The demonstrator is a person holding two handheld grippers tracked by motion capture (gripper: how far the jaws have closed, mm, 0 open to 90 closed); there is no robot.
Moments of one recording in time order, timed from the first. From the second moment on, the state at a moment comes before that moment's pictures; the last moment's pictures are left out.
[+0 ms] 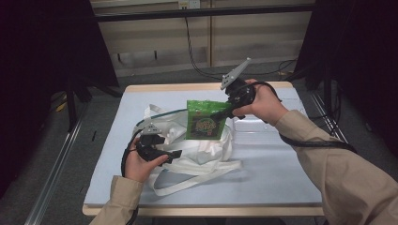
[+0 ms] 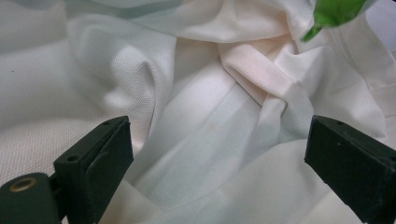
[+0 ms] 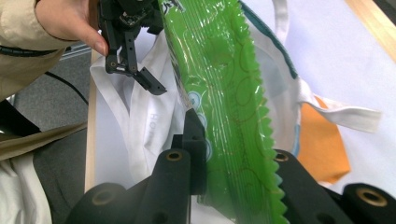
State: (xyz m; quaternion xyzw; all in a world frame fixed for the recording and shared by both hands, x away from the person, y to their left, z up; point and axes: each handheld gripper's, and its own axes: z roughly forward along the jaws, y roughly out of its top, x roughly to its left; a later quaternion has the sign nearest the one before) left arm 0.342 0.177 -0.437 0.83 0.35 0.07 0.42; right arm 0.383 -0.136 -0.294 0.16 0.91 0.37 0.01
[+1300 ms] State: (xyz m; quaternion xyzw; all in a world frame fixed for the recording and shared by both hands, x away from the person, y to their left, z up) left arm 0.346 0.175 -0.440 0.84 0.35 0.06 0.41; right arm 0.393 -0.231 -0.266 0.22 0.91 0.35 0.01
